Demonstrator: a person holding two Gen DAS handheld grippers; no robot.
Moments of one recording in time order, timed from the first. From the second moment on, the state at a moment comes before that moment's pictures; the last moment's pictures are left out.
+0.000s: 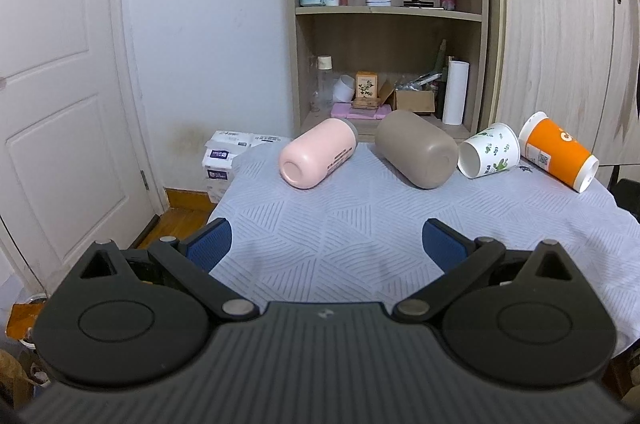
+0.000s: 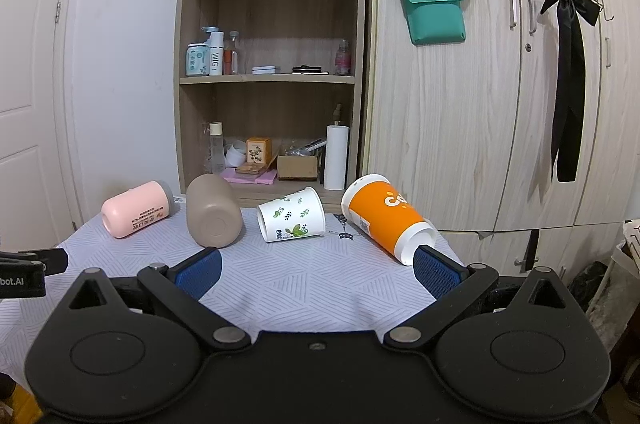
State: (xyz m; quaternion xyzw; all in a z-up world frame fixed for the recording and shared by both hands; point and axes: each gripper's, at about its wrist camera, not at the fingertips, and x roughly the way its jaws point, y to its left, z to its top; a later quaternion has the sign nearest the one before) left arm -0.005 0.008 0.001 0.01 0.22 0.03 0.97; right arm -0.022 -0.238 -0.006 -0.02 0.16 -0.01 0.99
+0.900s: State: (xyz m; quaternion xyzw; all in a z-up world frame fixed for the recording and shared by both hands) left arm -0.001 0.000 -0.009 0.04 0.24 0.03 0.97; right arm -0.023 -0.239 -0.006 -0.02 0.16 -0.01 0.99
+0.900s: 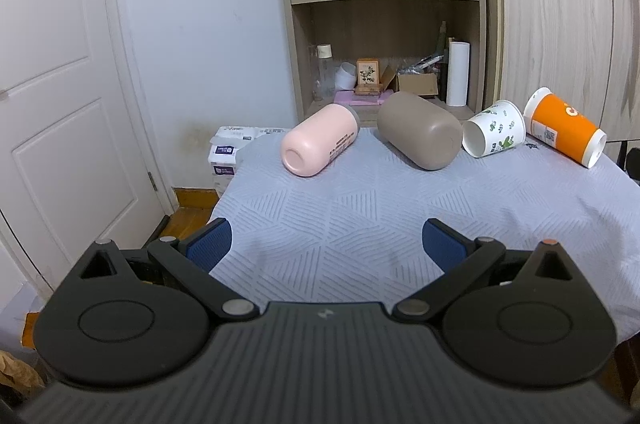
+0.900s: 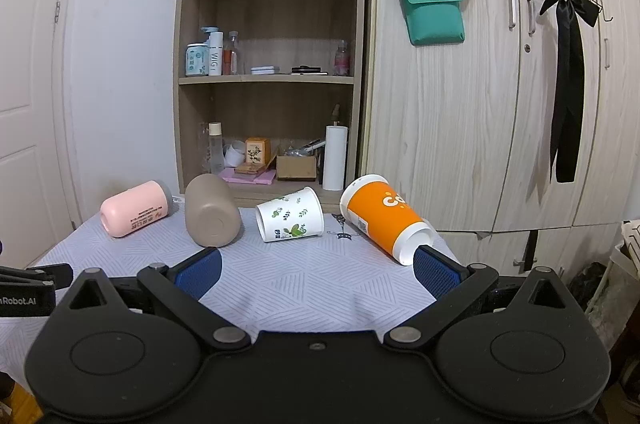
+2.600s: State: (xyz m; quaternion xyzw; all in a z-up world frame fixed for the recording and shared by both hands) left arm 0.077 0.004 -0.002 -0.07 0.30 -0.04 0.95; right arm 0.037 -0.245 -0.034 0.03 0.19 0.15 0.97
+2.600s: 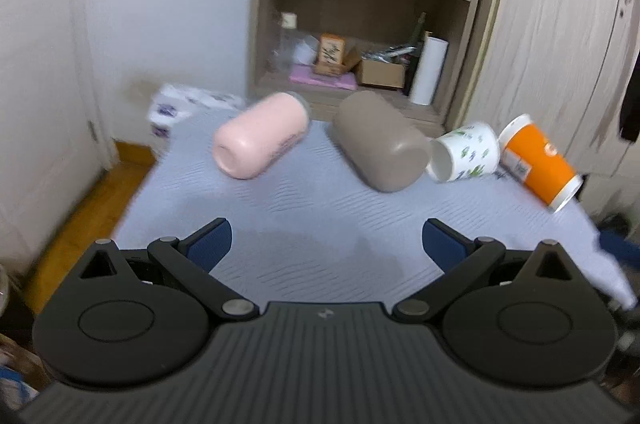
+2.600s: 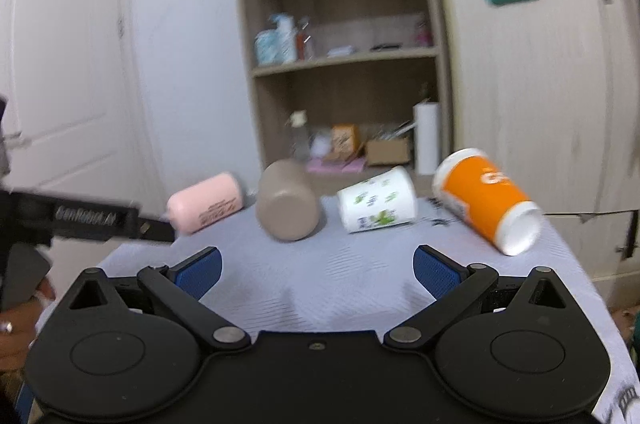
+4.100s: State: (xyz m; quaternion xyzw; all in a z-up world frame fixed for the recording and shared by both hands) left arm 0.223 0.042 -0.028 -0.29 0.35 -0.17 0.87; right arm 0.225 -0.149 -0.048 -0.20 0.26 0.24 0.91
